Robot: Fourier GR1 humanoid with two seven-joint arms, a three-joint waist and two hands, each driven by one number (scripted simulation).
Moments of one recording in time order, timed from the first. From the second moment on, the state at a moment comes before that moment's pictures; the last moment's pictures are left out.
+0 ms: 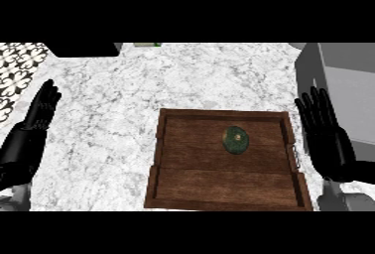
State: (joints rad) left arm -0.06 0.53 -0.14 -1.66 0.15 0.24 -0.13; right arm -0.07 -0.25 0.05 -1.54 -0.47 0.00 -0.24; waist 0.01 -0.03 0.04
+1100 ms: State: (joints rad) left arm -0.05 0.31 -0.13 -1.35 0.20 0.35 0.00; right arm 0.10 -0.47 0.26 -1.84 0.54 -0.46 0.18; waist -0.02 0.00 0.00
